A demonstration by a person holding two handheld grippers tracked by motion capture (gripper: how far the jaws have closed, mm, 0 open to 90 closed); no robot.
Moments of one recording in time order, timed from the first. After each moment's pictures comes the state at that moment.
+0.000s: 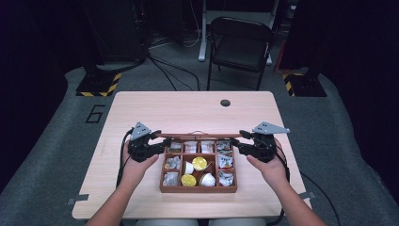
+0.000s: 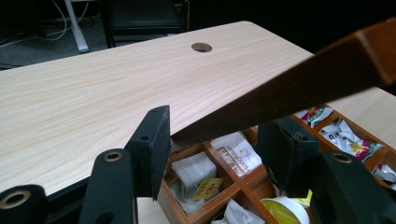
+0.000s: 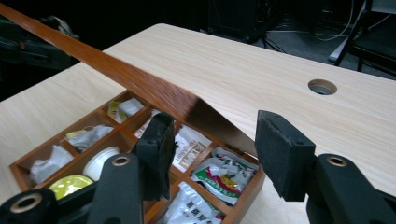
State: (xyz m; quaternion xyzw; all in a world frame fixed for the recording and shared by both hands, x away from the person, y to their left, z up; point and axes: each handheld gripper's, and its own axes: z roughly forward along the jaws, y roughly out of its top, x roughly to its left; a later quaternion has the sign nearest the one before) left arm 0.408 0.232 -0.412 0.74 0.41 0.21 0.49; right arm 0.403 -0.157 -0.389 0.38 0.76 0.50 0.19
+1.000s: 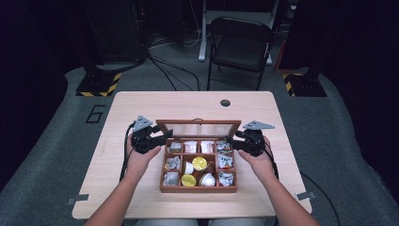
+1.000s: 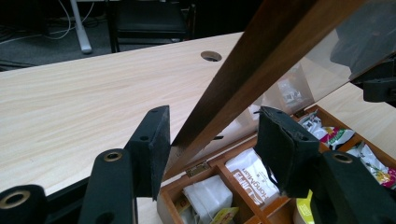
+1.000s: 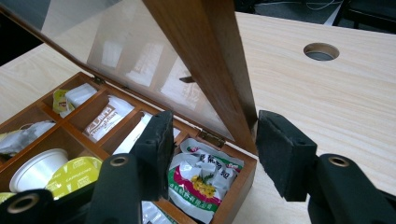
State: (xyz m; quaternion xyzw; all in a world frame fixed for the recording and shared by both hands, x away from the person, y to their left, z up) left arm 0.437 0.230 -0.420 0.72 0.42 0.20 0.50; right arm 0.449 -0.145 -0.439 0.43 0.75 0.46 0.18
